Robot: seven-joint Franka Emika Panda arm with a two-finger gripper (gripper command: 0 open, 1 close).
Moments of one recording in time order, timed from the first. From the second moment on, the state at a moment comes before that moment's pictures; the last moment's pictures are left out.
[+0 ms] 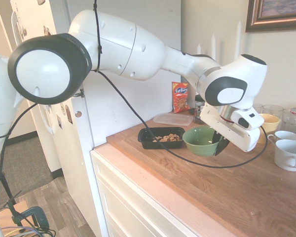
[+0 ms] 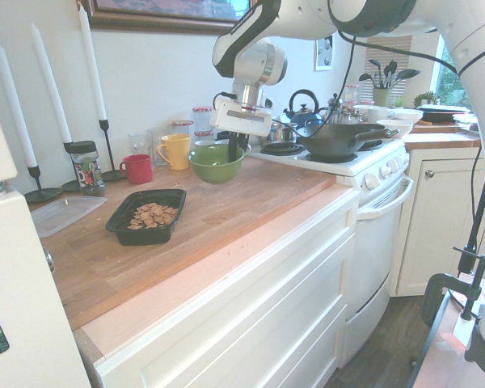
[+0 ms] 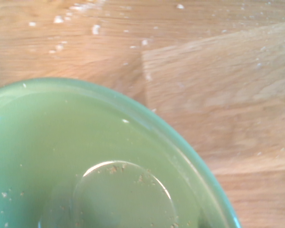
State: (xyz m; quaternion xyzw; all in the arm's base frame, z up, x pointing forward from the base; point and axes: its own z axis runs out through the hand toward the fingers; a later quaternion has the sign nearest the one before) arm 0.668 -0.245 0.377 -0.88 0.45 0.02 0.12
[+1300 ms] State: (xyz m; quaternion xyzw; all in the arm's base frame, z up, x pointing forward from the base) arm 0.685 -0.293 0.339 -0.87 0.47 0.06 0.15
